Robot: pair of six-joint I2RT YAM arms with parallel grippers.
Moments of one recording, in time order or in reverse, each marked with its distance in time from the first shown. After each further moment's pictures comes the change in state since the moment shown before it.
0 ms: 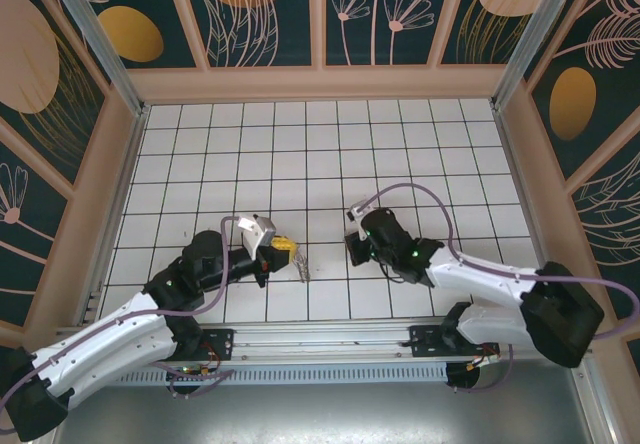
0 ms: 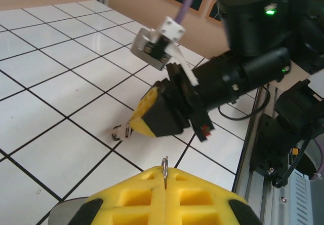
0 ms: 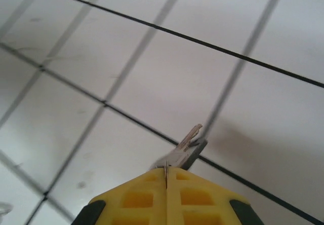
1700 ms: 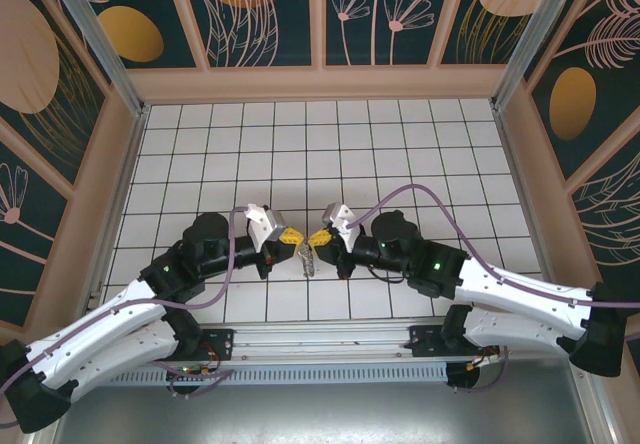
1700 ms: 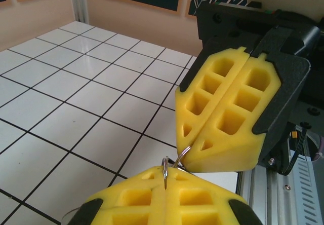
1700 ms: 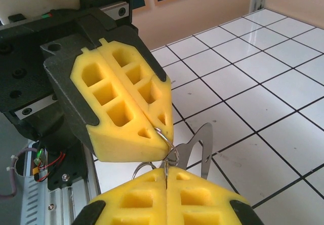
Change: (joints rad) left arm 0.000 0.097 0.195 -0.128 0.065 0.205; right arm 0.217 -0.195 0.202 -0.010 -0.188 -0.204
